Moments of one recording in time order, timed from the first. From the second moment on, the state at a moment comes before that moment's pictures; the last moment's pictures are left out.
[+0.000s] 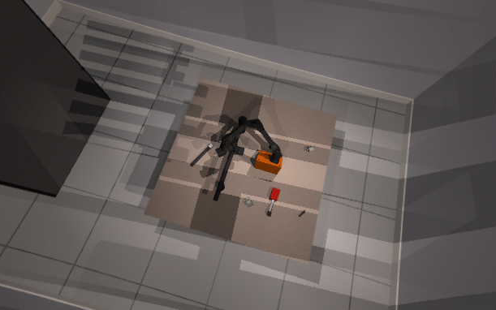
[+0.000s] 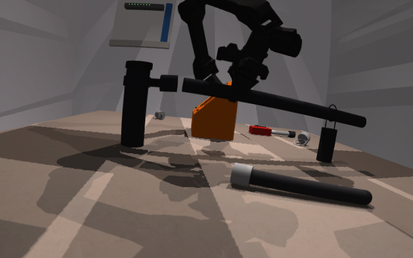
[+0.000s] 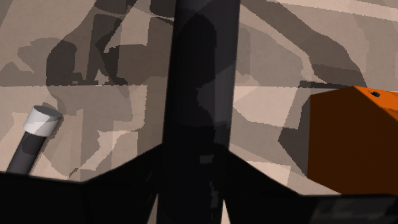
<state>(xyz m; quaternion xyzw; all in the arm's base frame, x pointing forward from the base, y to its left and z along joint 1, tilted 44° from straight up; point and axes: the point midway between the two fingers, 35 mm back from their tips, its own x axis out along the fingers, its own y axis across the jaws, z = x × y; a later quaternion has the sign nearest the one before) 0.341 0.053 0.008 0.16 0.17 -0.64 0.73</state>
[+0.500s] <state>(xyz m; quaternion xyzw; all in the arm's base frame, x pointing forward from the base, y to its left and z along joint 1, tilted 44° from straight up) 0.342 0.041 0.015 0.17 0.18 -0.64 0.73</state>
